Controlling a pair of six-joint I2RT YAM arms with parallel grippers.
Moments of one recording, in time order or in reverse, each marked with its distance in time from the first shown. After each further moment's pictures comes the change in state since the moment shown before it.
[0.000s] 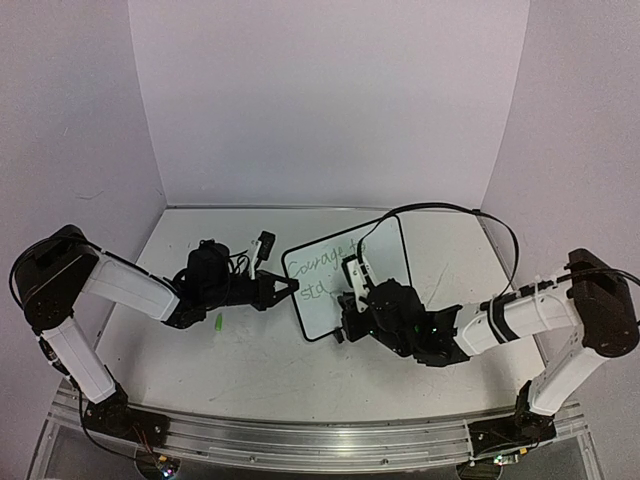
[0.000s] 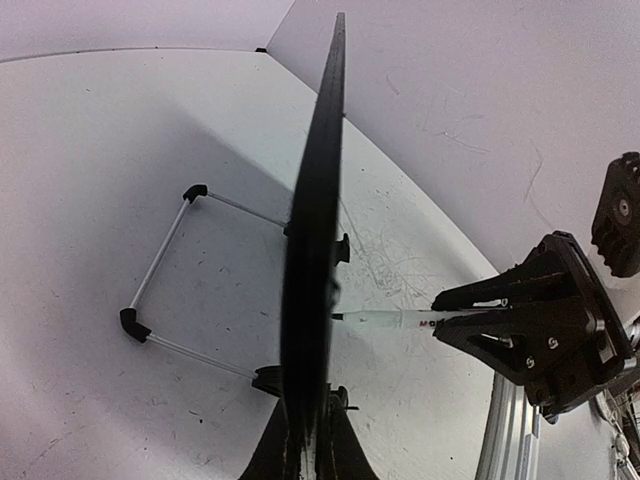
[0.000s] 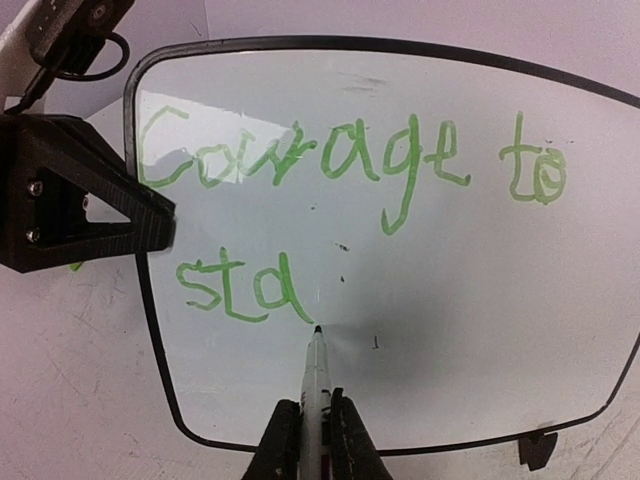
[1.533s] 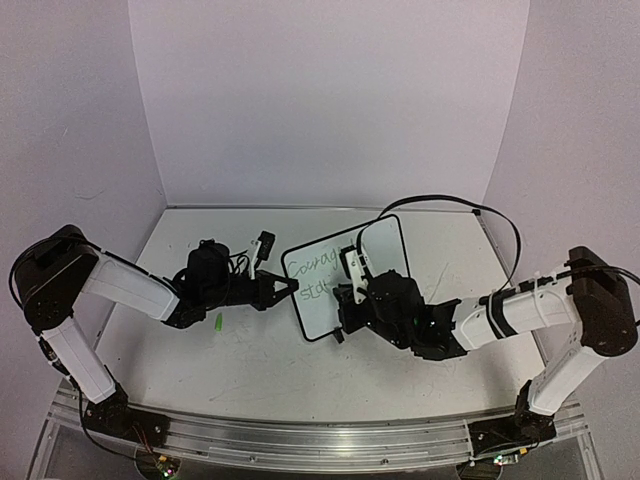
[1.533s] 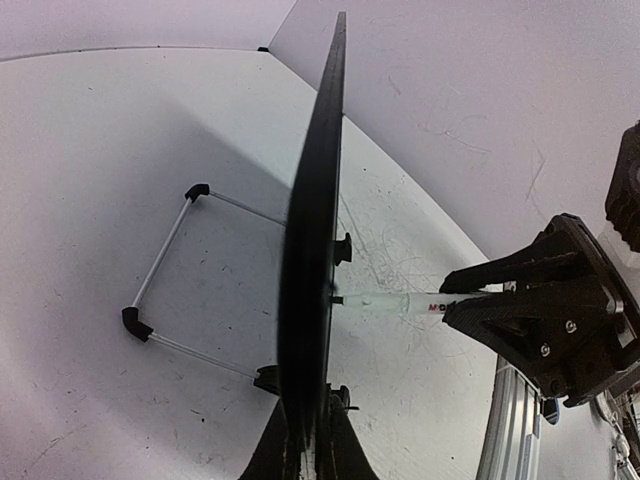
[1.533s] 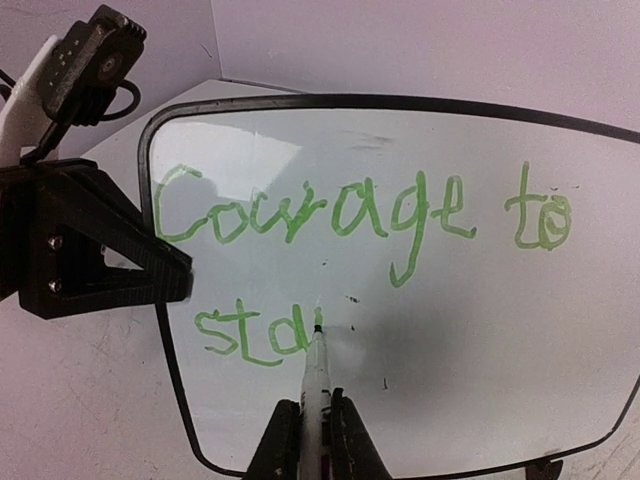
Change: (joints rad) left arm 0.000 -0.001 0.000 -0.006 -0.001 0.001; right arm -0.024 0.010 0.038 0.022 -0.043 -0.006
